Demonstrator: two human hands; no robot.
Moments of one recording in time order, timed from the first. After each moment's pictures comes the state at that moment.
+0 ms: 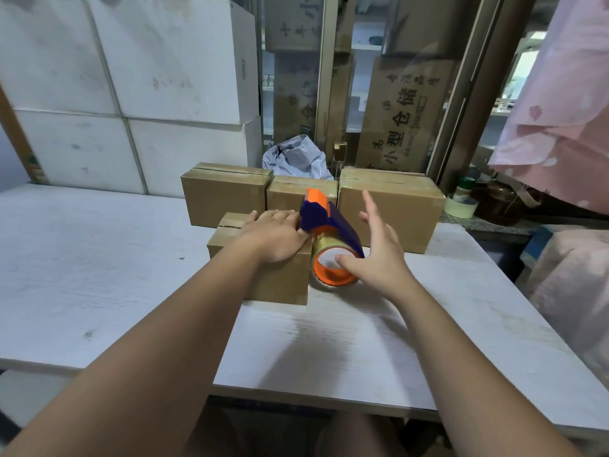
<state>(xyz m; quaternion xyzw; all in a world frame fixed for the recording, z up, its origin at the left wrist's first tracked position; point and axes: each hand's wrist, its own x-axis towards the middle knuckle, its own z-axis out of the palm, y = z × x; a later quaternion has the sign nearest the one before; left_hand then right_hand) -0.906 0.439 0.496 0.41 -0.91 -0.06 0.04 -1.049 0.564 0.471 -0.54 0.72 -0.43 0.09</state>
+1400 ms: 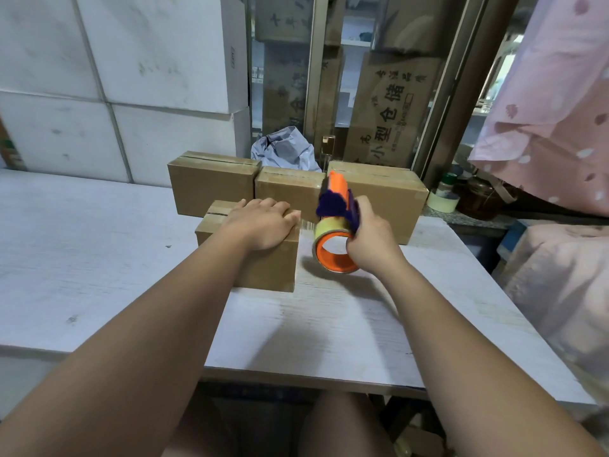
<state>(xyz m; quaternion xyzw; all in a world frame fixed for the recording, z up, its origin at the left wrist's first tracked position) -0.905 0.440 0.494 0.42 -0.90 -0.05 0.07 -1.063 0.558 0.482 -0.52 0.78 -0.35 0.04</state>
